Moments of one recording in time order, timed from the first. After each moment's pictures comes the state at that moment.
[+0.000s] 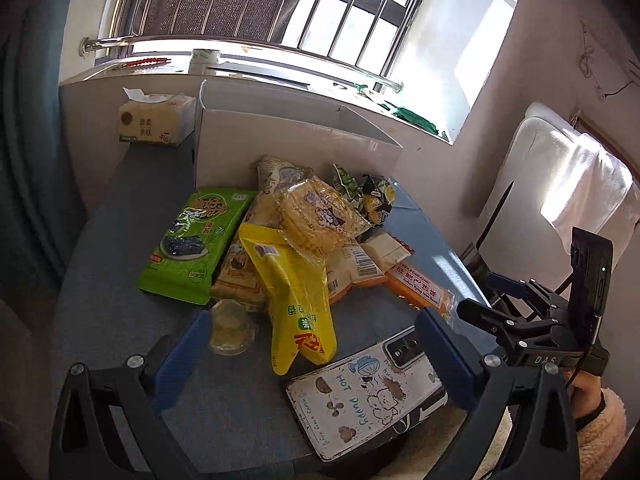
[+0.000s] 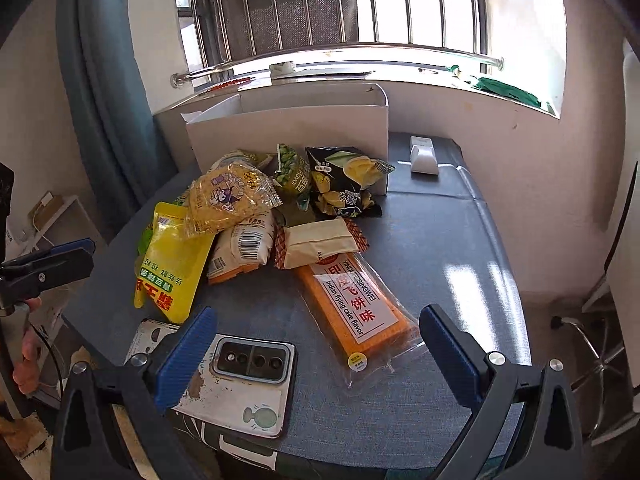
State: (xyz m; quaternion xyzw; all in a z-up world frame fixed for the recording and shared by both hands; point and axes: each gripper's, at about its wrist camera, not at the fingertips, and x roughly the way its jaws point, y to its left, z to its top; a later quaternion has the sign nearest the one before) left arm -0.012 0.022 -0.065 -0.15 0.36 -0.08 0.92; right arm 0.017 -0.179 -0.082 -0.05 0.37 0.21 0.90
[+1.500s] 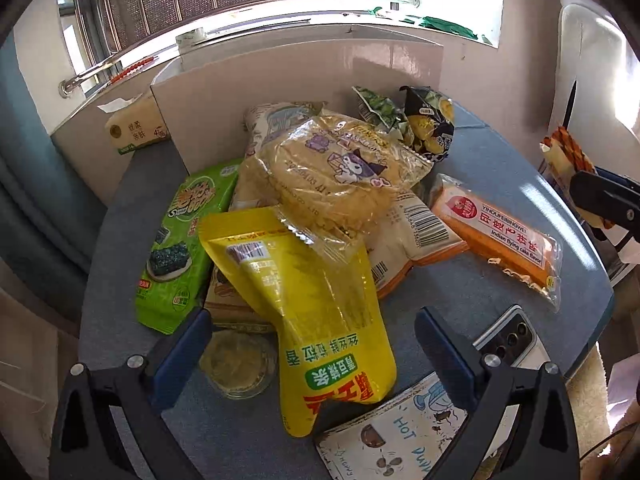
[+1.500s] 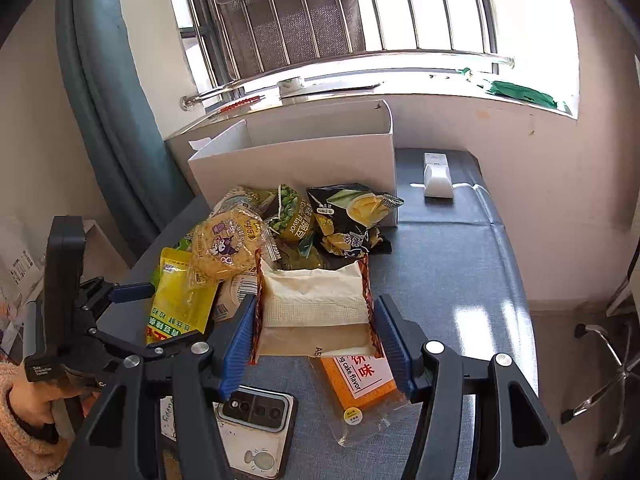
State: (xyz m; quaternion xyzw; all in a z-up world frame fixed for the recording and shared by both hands) left arm 0.067 -0.037 -0.118 0.05 0.46 0.02 0.89; right arm 0.052 -0.192 -0.065 0.01 0.37 0.26 0.89
